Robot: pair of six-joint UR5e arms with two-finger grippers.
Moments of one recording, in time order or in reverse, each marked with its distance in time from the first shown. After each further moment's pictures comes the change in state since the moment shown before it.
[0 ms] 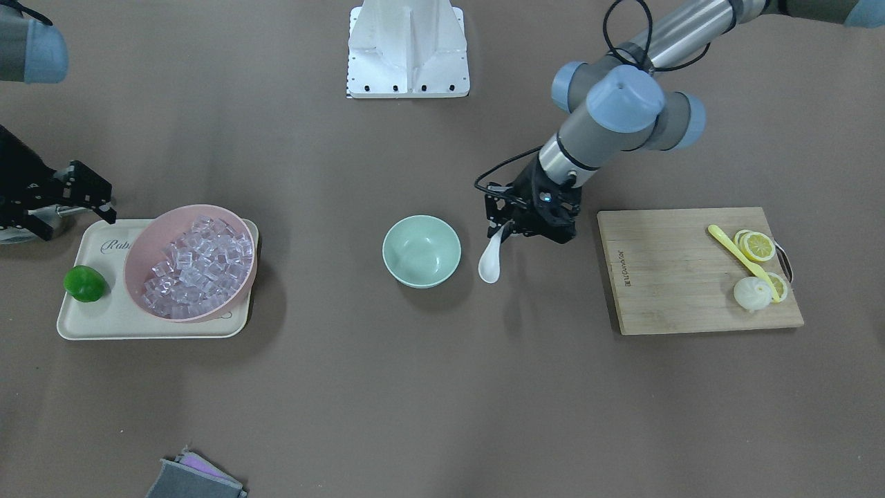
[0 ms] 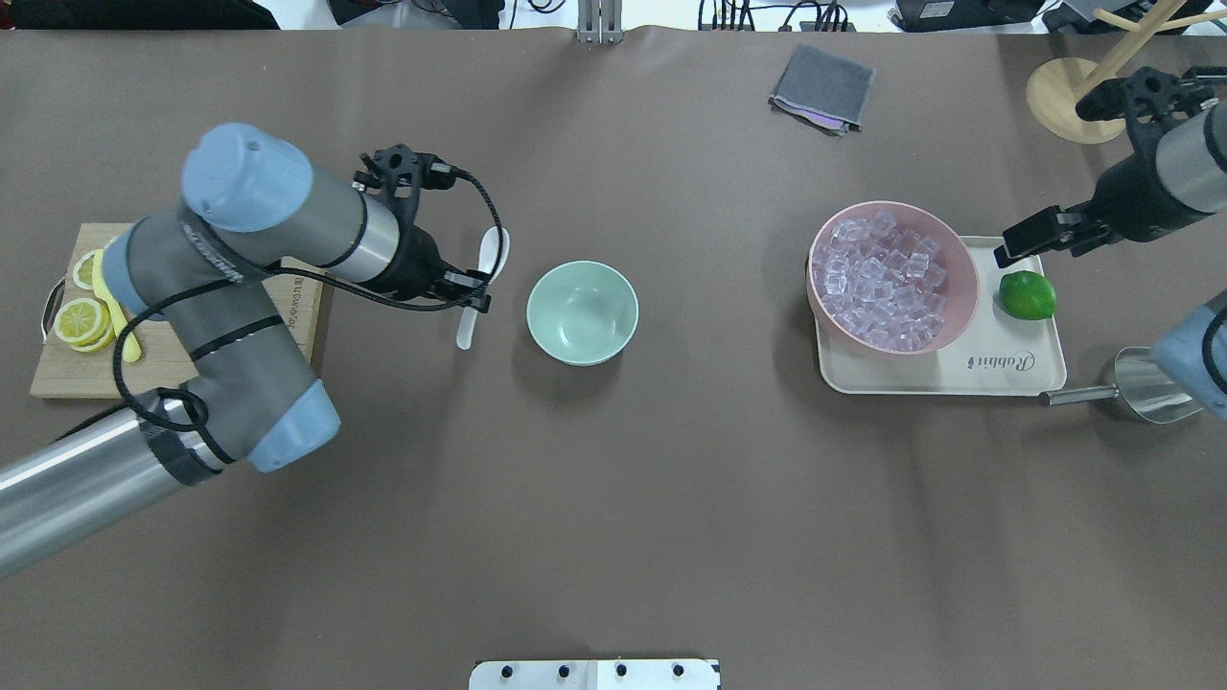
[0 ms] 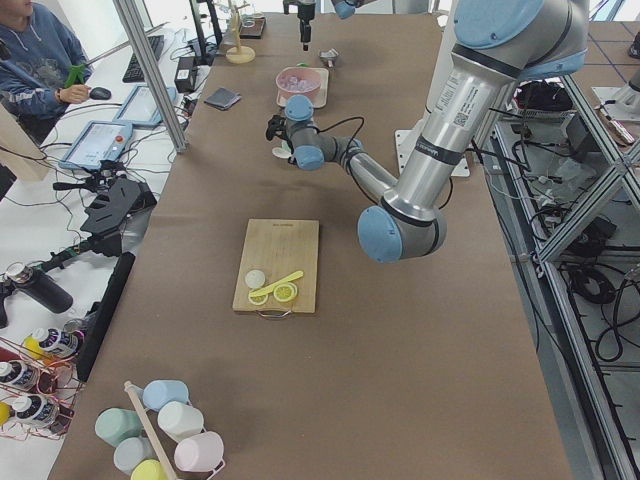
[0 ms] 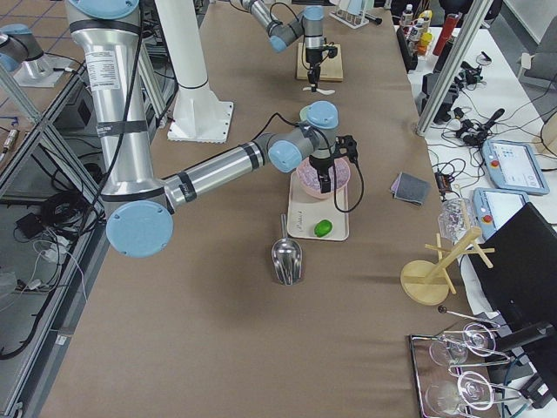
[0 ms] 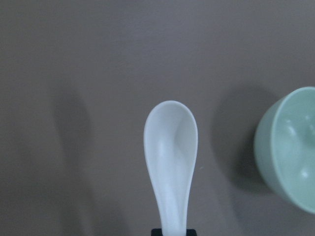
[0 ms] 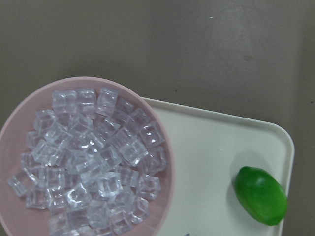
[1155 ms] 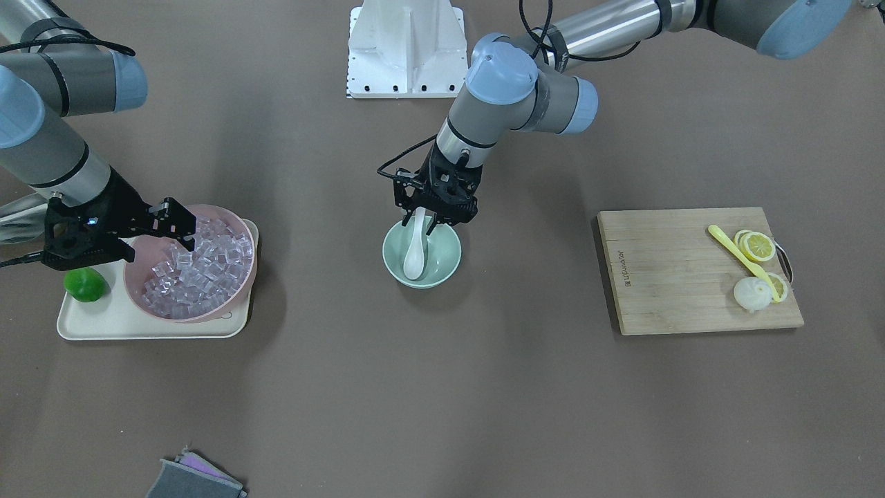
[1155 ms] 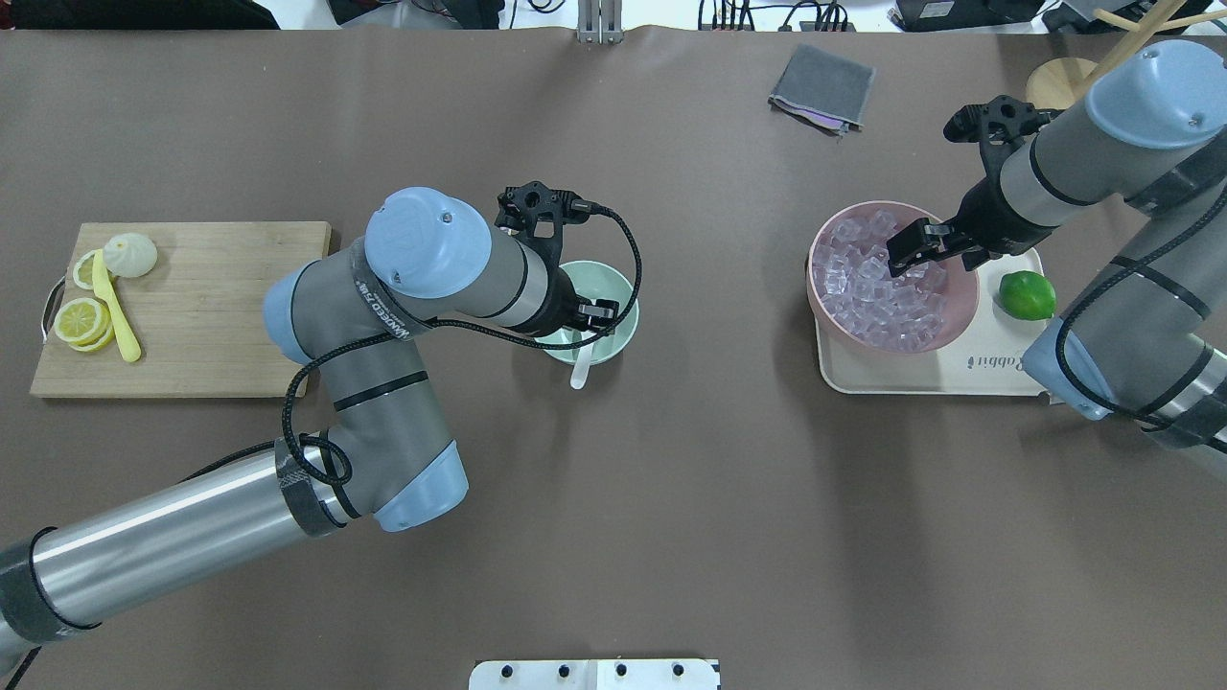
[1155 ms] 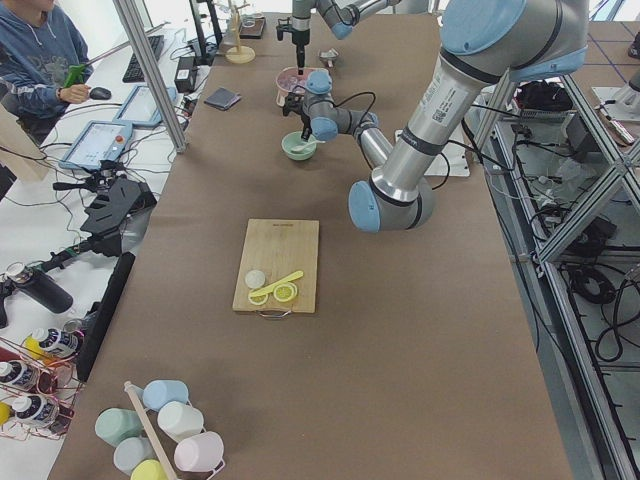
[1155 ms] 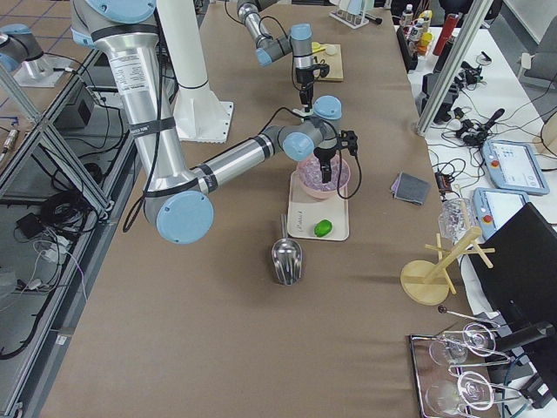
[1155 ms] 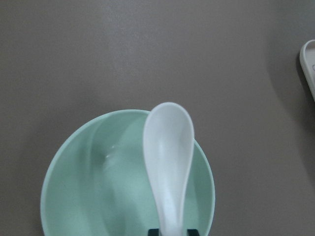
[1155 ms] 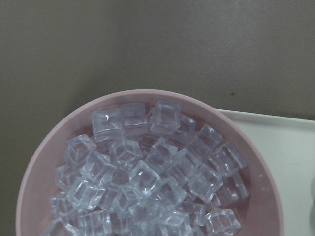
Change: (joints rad) left arm 0.115 -0.143 0.067 0.048 0.179 -0.085; right arm -0.130 0.130 -0.108 -0.002 -0.077 0.217
